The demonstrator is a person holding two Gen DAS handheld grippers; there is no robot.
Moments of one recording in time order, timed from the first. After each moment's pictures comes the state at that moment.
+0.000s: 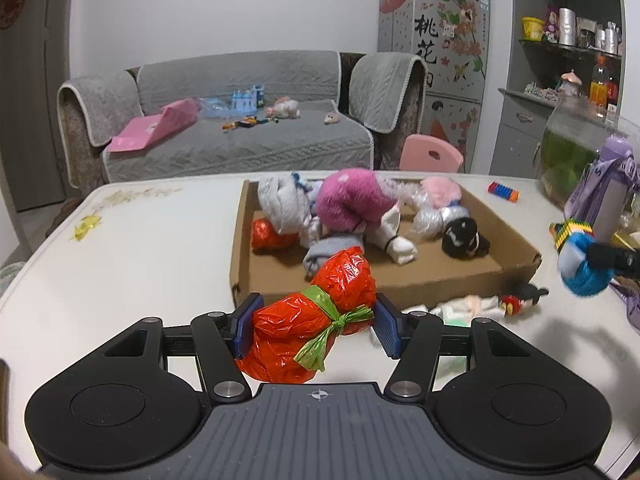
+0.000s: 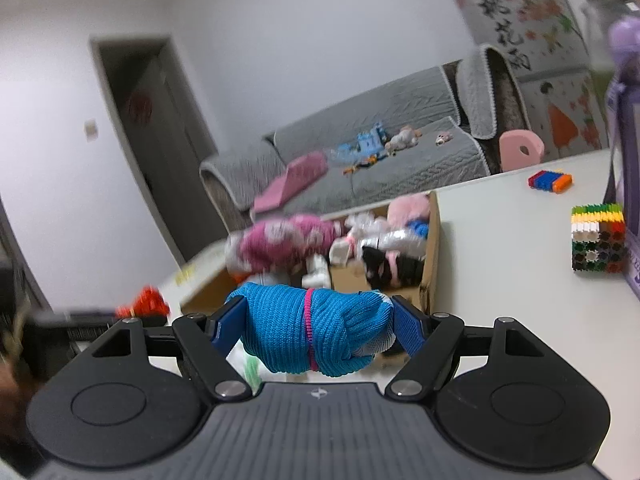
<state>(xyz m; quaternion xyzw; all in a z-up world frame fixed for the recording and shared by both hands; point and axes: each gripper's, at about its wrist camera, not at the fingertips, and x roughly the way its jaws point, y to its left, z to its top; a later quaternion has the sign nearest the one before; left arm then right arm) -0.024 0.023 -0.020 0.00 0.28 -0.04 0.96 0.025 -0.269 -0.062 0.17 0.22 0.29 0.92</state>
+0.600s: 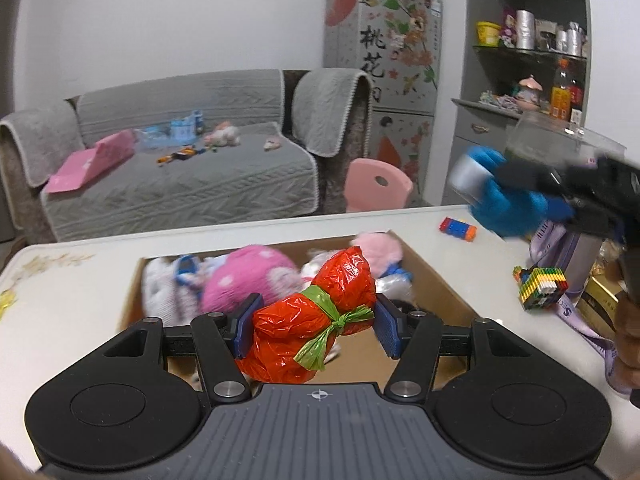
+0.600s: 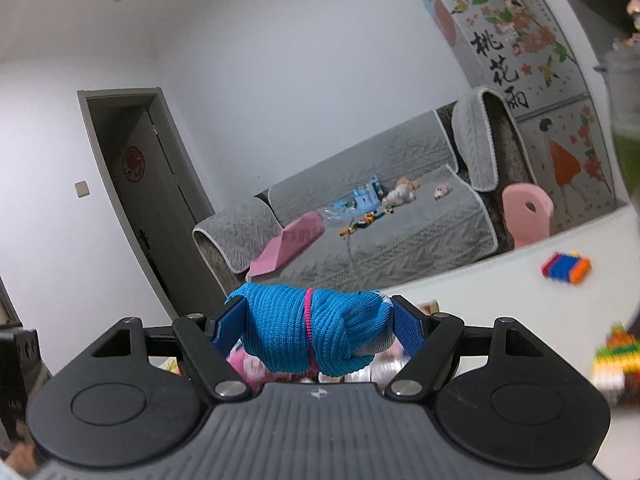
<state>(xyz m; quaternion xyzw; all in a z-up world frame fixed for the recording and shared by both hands) 0.067 -0.057 0.000 0.02 0.26 -0.12 0.96 0.108 -0.258 -0.016 0.19 0.15 0.27 0.93</state>
